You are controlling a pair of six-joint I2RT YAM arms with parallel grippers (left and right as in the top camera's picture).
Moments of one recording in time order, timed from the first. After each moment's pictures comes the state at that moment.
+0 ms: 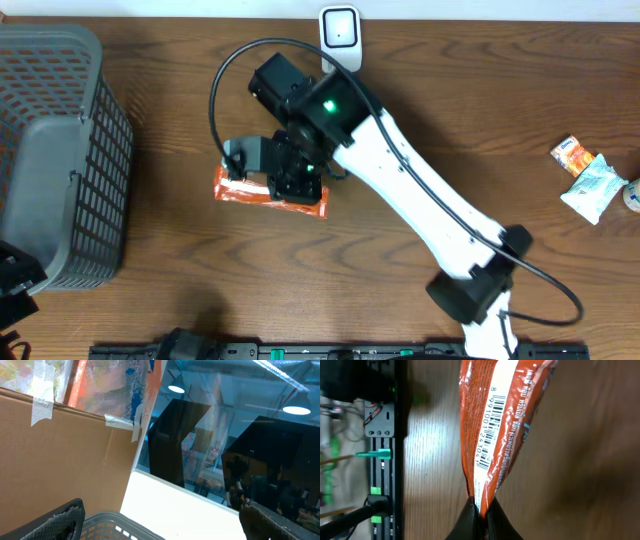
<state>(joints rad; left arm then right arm) -0.34 0.46 1.34 -0.40 -0.79 0.03 0.83 2.06 2.33 -1.58 -0.37 -0.70</state>
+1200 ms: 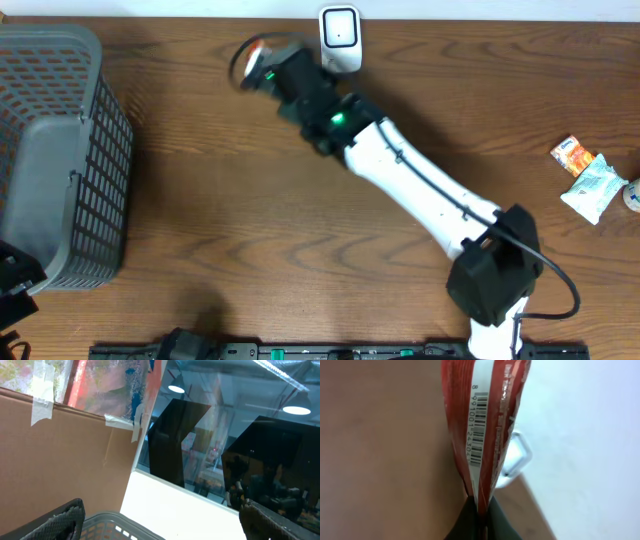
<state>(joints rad) -0.34 0.46 1.34 -0.40 -0.79 0.03 0.70 2.00 1.80 -0.42 0.41 -0.60</state>
